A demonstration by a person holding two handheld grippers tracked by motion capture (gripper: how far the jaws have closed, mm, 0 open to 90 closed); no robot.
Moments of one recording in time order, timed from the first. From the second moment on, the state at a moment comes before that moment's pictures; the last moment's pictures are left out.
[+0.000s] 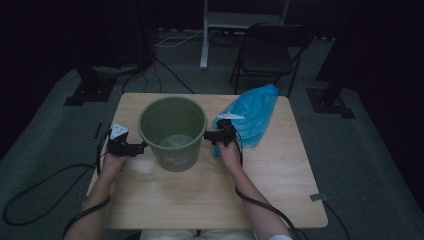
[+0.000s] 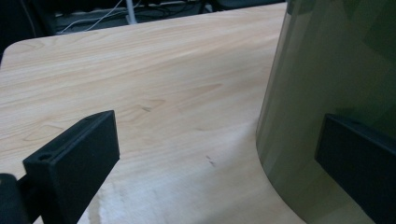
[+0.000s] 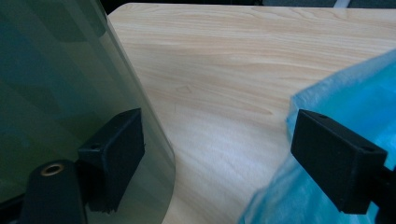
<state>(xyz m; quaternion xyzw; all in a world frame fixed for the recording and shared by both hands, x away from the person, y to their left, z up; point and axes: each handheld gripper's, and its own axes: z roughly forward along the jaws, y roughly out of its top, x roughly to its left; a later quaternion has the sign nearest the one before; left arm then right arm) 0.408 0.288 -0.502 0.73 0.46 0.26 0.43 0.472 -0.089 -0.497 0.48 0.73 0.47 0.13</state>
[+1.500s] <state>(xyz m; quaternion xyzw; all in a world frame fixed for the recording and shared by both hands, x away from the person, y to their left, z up) 0.294 0.231 -0.498 0.80 0.35 0.22 0.44 0.330 -0.168 -0.506 0.45 0.73 0.50 0.10</state>
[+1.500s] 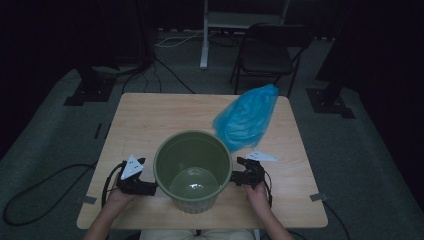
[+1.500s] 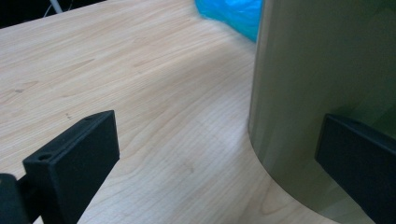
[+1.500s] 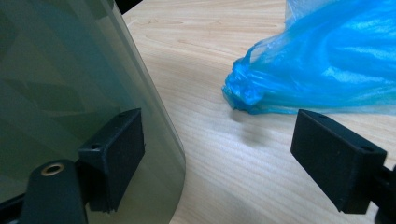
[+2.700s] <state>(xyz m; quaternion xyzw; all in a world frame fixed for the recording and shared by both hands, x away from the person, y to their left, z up) 0.295 0.249 -0.522 0.77 0.38 0.19 0.48 0.502 -0.251 -0.542 0.63 0.66 0.36 0.20</state>
